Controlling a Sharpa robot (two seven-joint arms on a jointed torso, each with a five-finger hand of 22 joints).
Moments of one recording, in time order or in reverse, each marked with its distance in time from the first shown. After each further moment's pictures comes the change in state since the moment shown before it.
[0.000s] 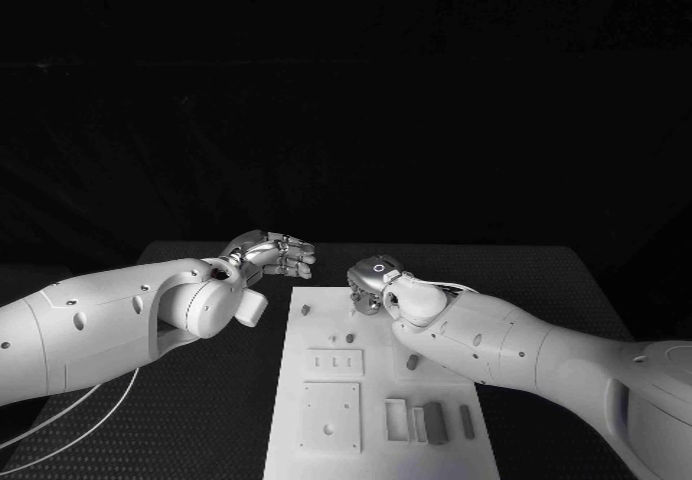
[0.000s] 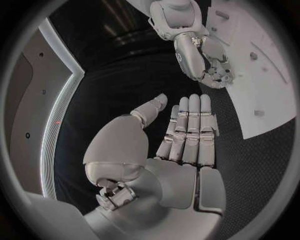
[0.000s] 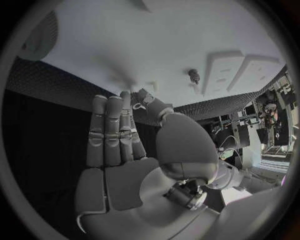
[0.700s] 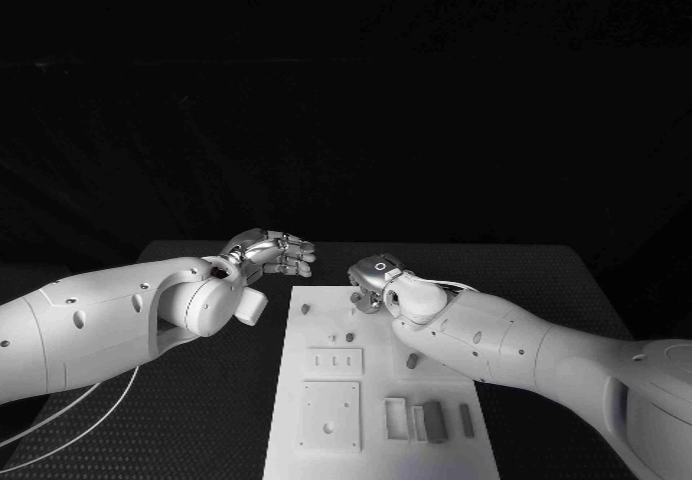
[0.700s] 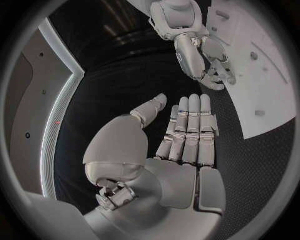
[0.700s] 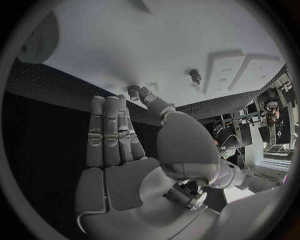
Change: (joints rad) left arm 0.002 0.000 0.000 0.000 -0.001 0.000 0.000; left_hand -0.004 -0.004 0.000 0.000 0.000 0.000 0.000 0.000 0.000 0.000 0.000 0.000 0.001 0.000 0.000 -0.004 0.003 0.000 0.000 0.000 -0.004 0.001; right arm 0.000 0.002 0.000 -0.009 0.019 0.001 -0.005; right_hand 0.001 -0.038 0.000 0.000 0.000 -0.109 0.049 -0.060 -0.031 -0.098 0.045 -0.080 -0.003 -0.046 0.039 0.000 -0.006 -0.005 -0.046 0.018 0.000 0.000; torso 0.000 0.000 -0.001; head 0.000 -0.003
